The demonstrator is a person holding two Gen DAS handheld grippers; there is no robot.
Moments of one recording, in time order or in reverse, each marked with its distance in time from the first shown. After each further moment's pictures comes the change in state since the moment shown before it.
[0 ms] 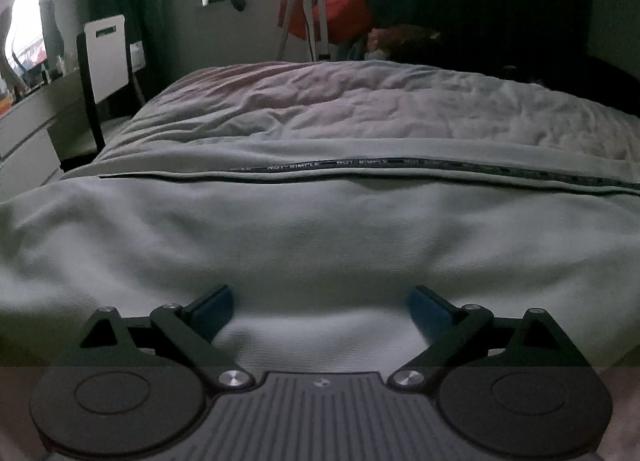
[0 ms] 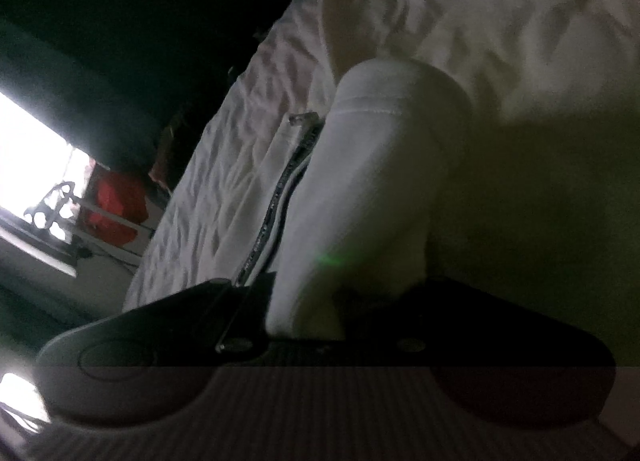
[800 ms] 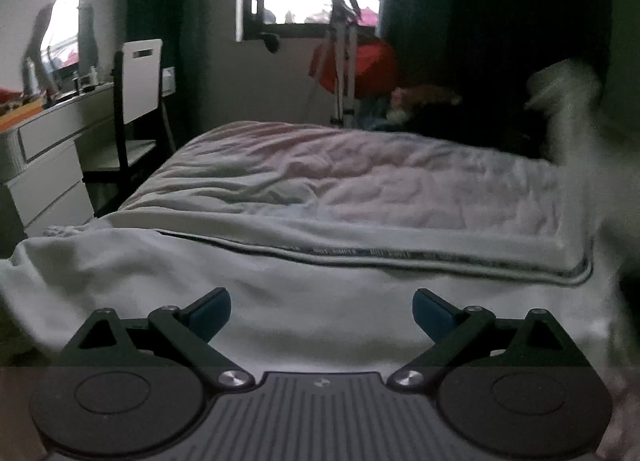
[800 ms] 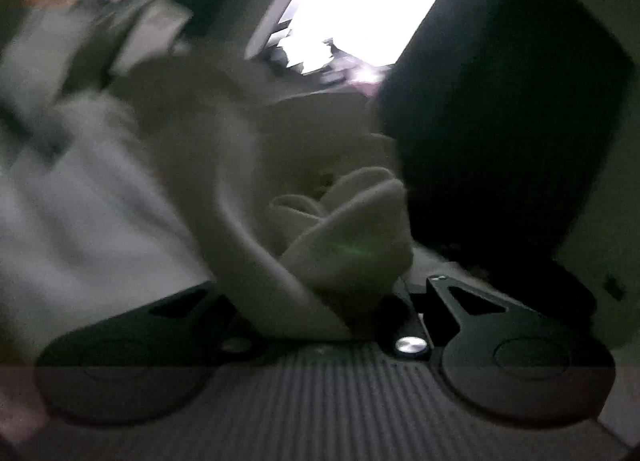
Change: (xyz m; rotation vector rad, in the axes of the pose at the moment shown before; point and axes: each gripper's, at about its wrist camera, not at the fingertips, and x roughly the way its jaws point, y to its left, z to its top) left arm -0.060 0.040 0.031 -0.134 -0.157 0.012; right arm -0.073 0.180 -0.298 -1.593 -0.316 0.171
